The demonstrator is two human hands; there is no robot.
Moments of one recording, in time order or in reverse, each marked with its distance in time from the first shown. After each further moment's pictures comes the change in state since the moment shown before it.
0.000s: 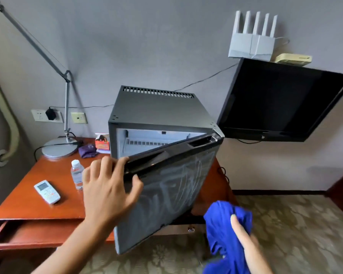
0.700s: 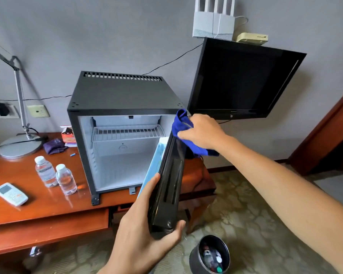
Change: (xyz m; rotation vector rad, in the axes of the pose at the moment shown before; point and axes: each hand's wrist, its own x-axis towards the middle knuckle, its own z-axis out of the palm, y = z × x) left_hand -0.094 0.105 -0.039 -0.948 -0.459 -0.008; right_hand -0.059 -0.190 0.023 -0.642 -0.792 -1.601
